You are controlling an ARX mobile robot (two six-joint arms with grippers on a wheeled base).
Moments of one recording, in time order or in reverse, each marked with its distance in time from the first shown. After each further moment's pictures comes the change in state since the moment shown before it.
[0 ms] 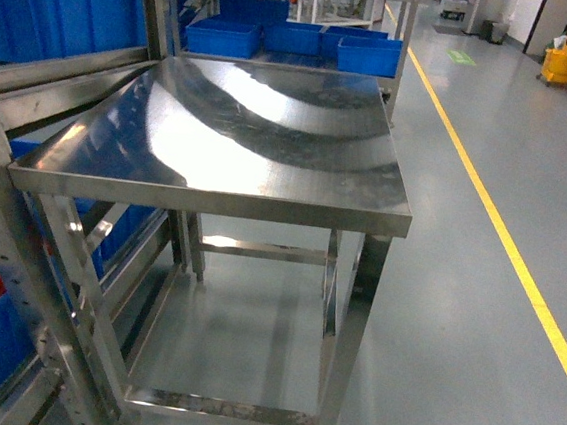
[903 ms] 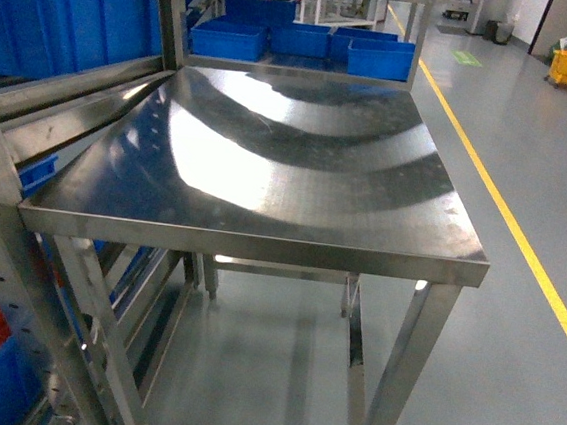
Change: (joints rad) left arm 0.000 0.000 0.000 -0.002 0.002 0.000; right arm 0.000 0.000 0.000 0.000 0.000 0.000
